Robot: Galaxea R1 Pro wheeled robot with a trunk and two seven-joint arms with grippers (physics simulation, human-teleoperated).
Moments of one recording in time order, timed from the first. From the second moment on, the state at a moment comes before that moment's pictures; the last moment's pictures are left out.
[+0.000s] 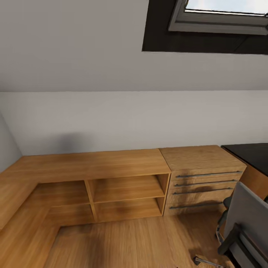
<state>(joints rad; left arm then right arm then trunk) 0.15 -0.10 0.18 -0.38 0.02 -1.05 0.30 -0.15 0.05 0.39 -0.21 -0.21 -0.94 -0.43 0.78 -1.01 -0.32</state>
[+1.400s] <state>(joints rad) 0.15 -0.11 0.18 -0.13 0.01 -1.03 0.27 -0.15 0.05 0.39 -0.21 -0.20 -0.94 -0.43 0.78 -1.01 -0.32</state>
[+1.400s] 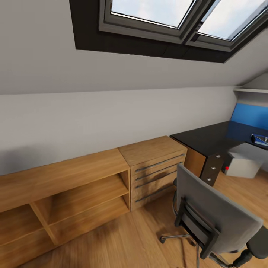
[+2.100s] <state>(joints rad) 0.15 -0.10 0.18 -0.16 0.02 -0.95 0.27 -0.15 0.04 0.39 -0.21 -0.20 -0.94 -0.43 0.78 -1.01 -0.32</state>
